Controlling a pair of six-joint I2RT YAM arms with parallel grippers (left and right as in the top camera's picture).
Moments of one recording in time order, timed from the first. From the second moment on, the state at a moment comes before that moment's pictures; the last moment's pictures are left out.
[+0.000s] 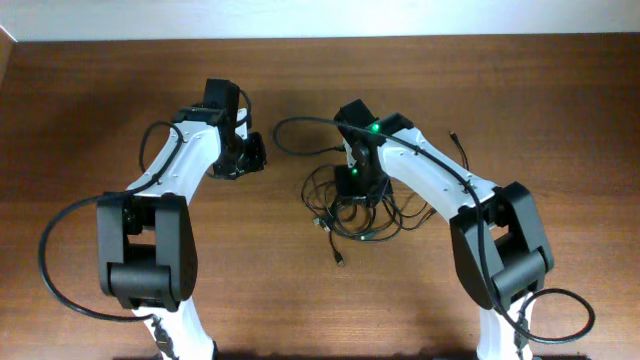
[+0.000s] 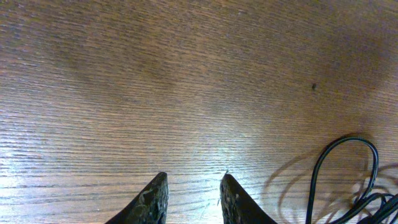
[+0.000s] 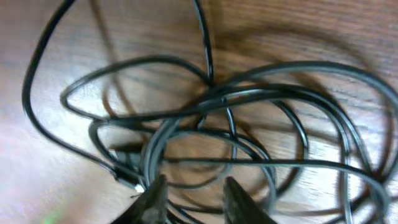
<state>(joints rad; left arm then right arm) -0.09 1.98 1.42 -0.80 0.18 -0.30 0.52 2.08 1.56 -0.97 -0.23 0.42</state>
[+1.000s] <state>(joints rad) -0.09 1.98 1.42 -0.80 0.18 -0.30 0.59 2.08 1.47 -0.76 -0.13 0.82</state>
